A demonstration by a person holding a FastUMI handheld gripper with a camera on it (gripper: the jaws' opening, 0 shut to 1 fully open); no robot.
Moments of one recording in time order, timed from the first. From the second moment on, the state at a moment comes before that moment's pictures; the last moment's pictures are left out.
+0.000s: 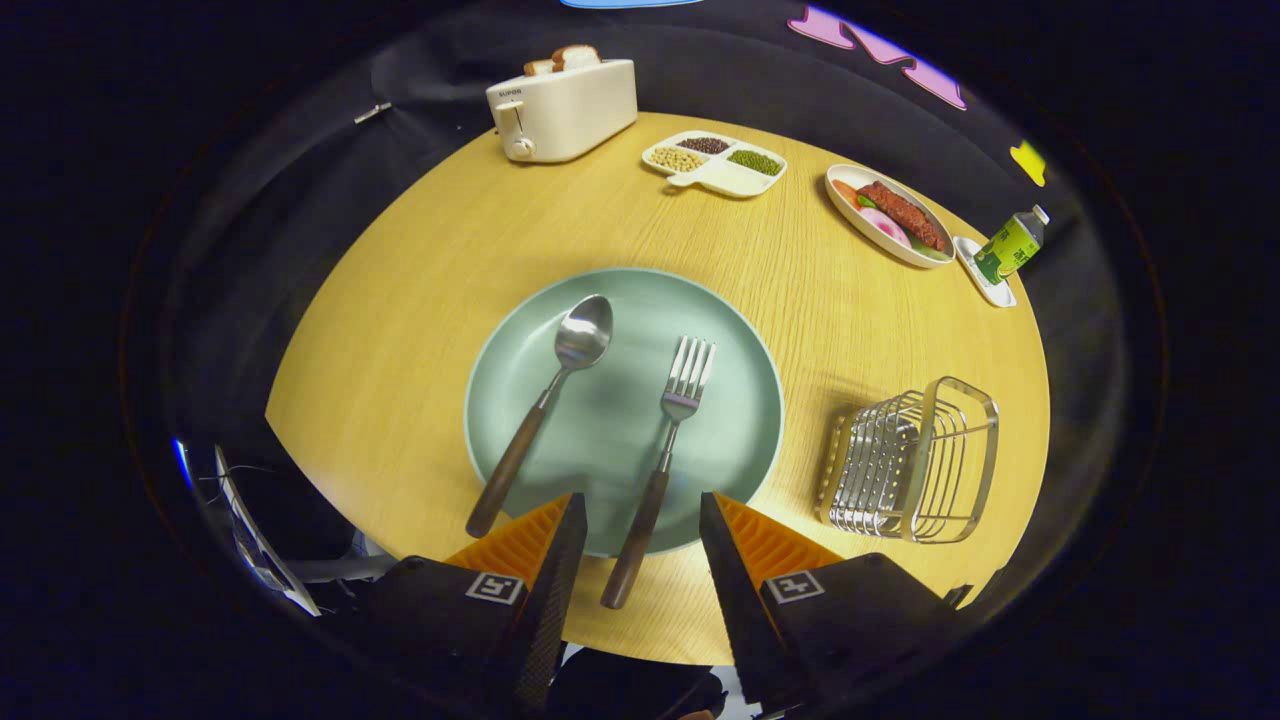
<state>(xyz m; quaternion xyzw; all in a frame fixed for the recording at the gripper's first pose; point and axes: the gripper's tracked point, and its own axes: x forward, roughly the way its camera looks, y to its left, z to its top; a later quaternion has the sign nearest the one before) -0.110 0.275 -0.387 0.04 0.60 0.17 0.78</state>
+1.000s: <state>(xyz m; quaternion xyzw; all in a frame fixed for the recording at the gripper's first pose) -0.099 0.278 -0.404 0.11 0.62 0.14 0.77</state>
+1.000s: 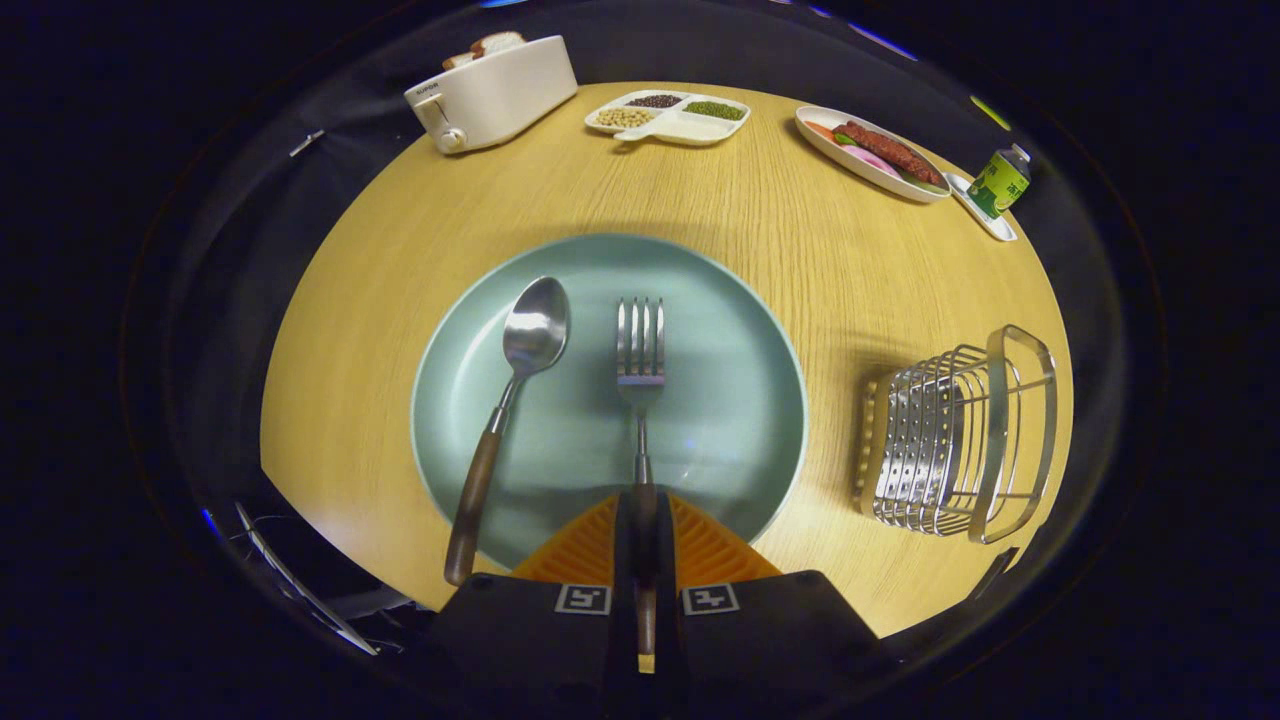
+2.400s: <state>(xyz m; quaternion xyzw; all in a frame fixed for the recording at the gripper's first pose) -0.139 0.063 -0.346 -0.05 0.76 0.22 0.62</state>
